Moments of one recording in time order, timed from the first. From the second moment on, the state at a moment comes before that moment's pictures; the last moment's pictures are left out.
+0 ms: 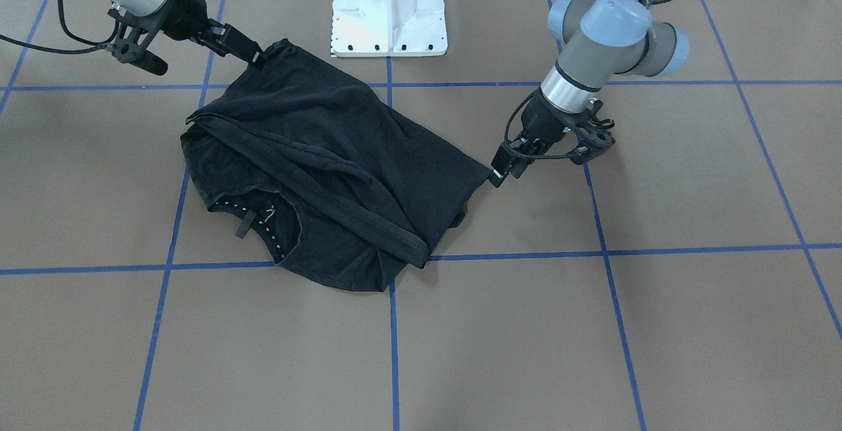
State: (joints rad) left arm -0.62 -1.93 -1.74 -2.16 -1.85 -1.85; right arm 0.70 -1.47 2.15 -1.22 2.34 1.81
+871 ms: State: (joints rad) left arm -0.50 -1.94 -1.70 -2.13 -1.73 -1.85; right arm 0.70 -1.41 2.06 -1.23 2.26 1.81
